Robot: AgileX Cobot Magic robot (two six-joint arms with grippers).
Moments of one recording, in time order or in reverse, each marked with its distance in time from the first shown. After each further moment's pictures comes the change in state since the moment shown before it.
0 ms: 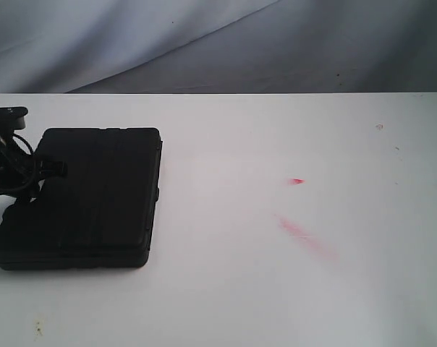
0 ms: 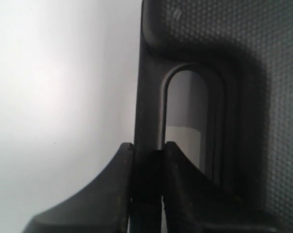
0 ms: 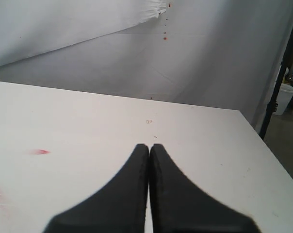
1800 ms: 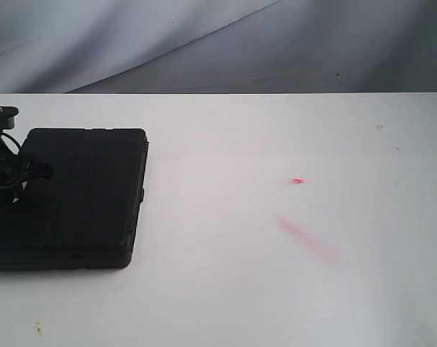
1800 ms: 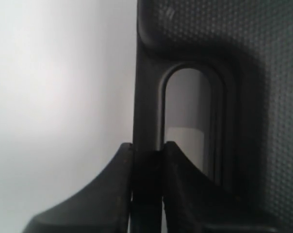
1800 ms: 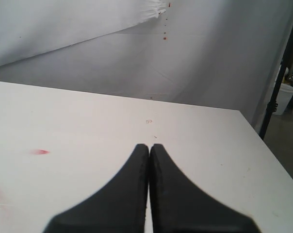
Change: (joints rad) left arm 0.030 0.000 -0.023 0.121 0.064 -0.043; right arm 0.000 0.000 0.000 0.000 -0.002 0.000
